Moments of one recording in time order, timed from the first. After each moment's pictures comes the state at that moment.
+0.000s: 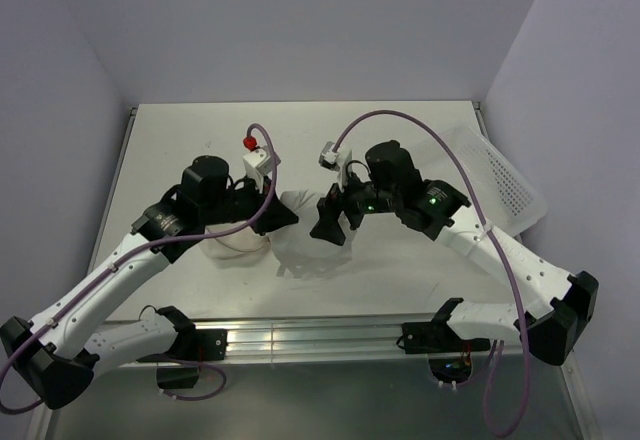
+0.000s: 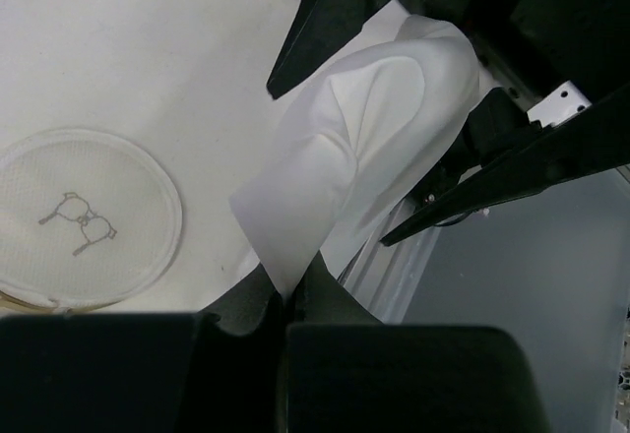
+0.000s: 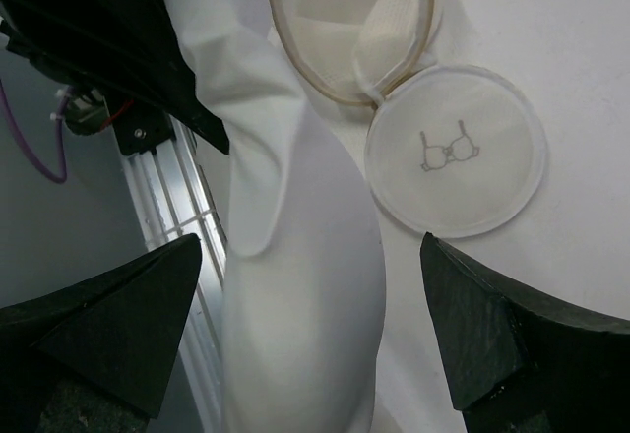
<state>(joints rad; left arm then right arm) -0.68 1.02 1.02 -0.42 0.49 -0.28 0.74 1.16 1.17 -0.56 -0.46 -0.02</state>
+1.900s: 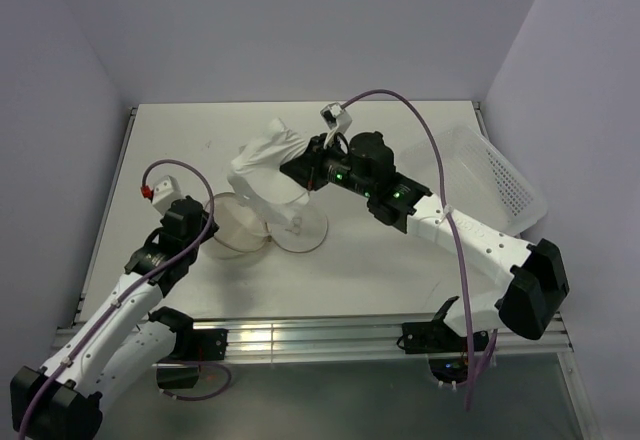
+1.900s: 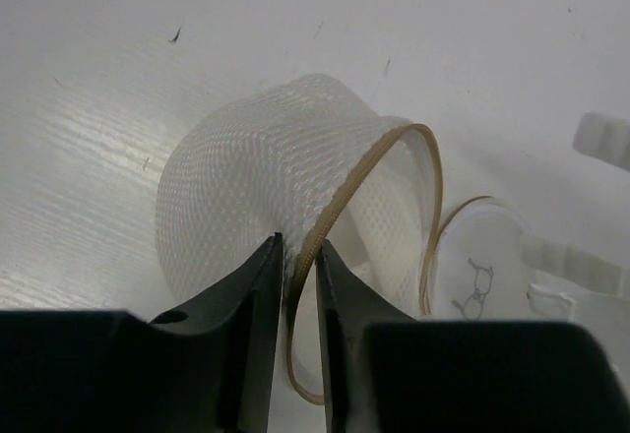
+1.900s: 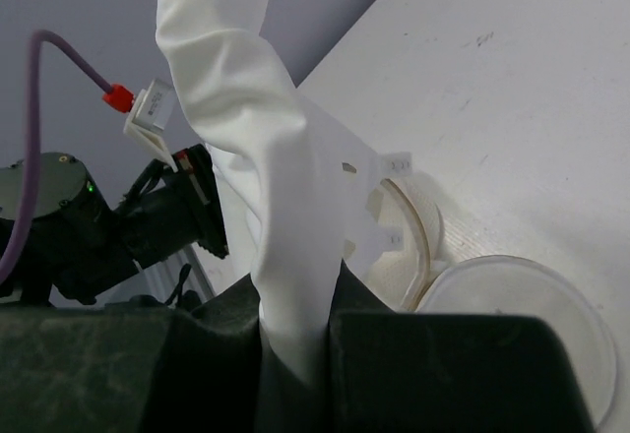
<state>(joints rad) -0.41 0.75 0.56 -0.39 -0.47 -0.80 0.77 1.35 1.14 0.08 -0.20 0.50</state>
